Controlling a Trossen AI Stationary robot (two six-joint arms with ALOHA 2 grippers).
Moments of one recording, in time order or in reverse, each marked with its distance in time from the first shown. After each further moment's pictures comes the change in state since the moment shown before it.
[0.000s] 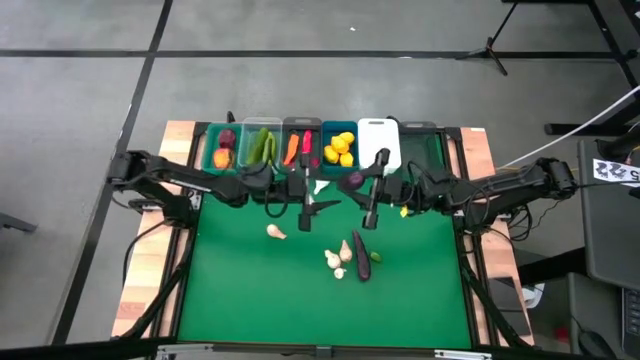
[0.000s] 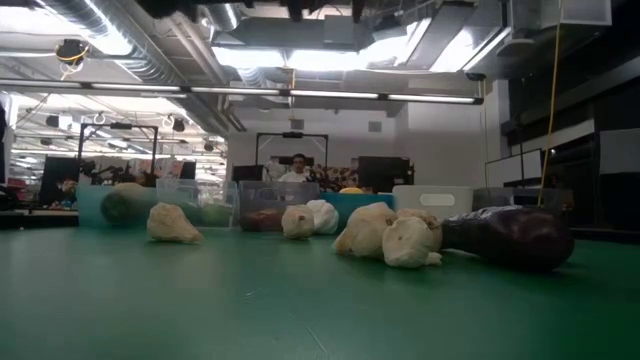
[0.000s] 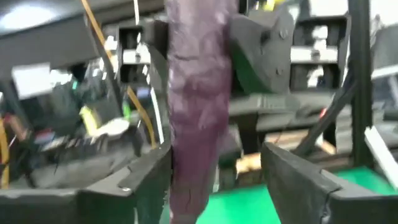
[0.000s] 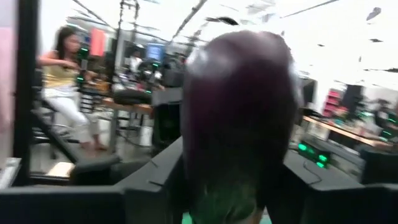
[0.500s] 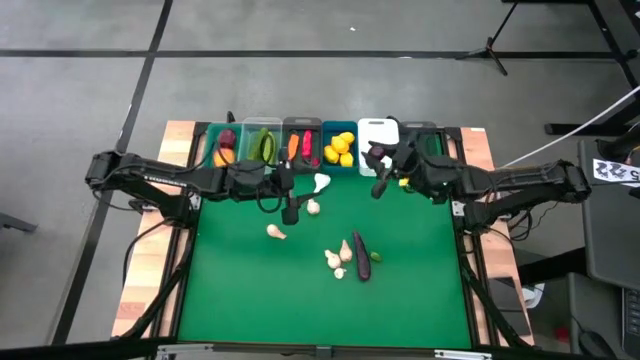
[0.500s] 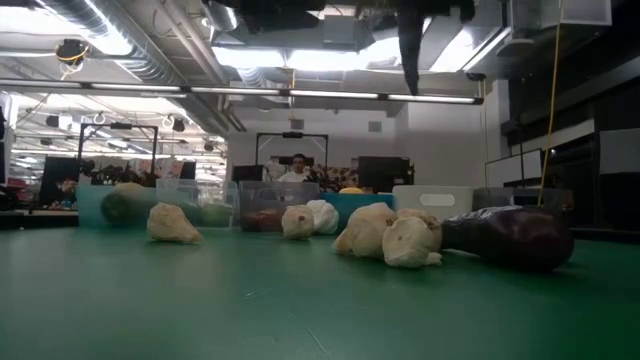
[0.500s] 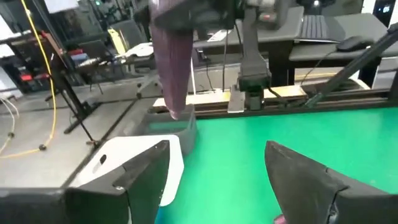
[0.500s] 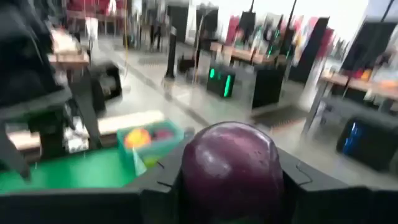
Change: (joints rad) left arm -0.001 -0.203 -0.001 -0.504 -0.202 -0.098; right arm -0.082 -0.162 0.000 -0.439 0.369 0.193
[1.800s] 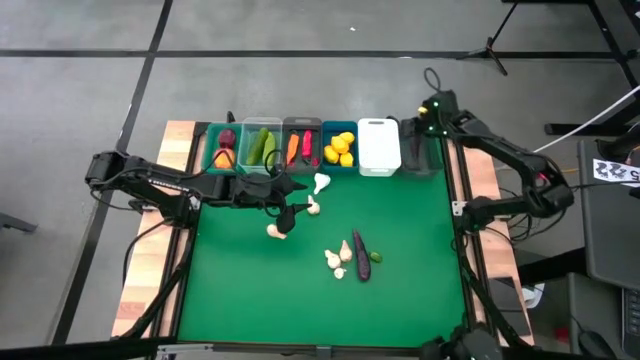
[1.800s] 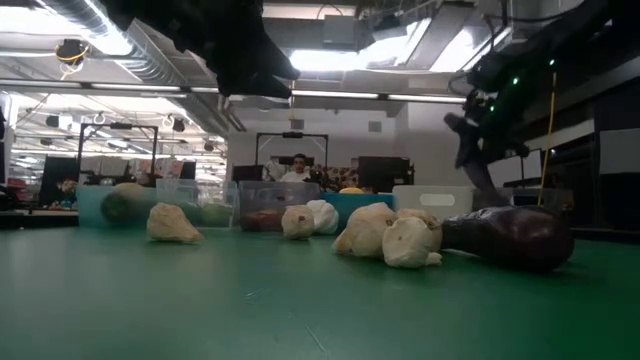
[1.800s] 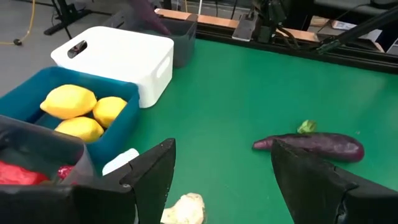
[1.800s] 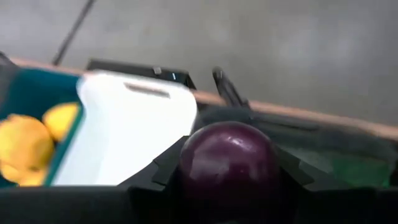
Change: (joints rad) left arm -0.008 0.000 -0.151 -0.107 -0.002 -0.342; right arm -1.131 0.169 -0.089 -0.465 -0.713 0.382
